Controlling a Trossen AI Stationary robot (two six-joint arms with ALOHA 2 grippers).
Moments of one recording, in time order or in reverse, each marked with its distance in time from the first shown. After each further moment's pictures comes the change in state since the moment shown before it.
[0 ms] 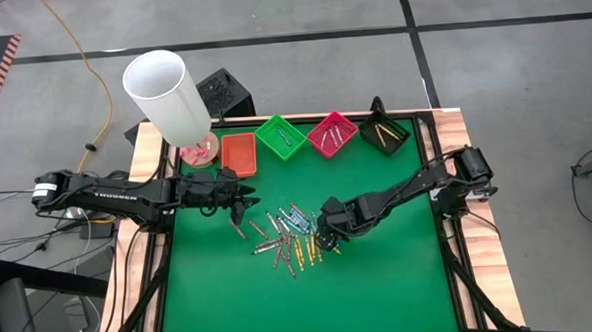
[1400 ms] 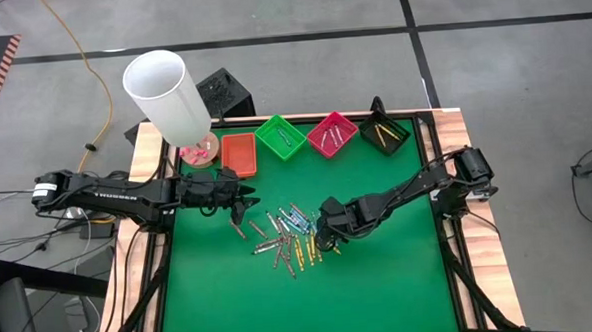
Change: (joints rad) left arm 0.000 0.000 0.000 0.000 0.000 -0.007; right arm 0.014 0.000 0.001 0.040 0.072 -0.003
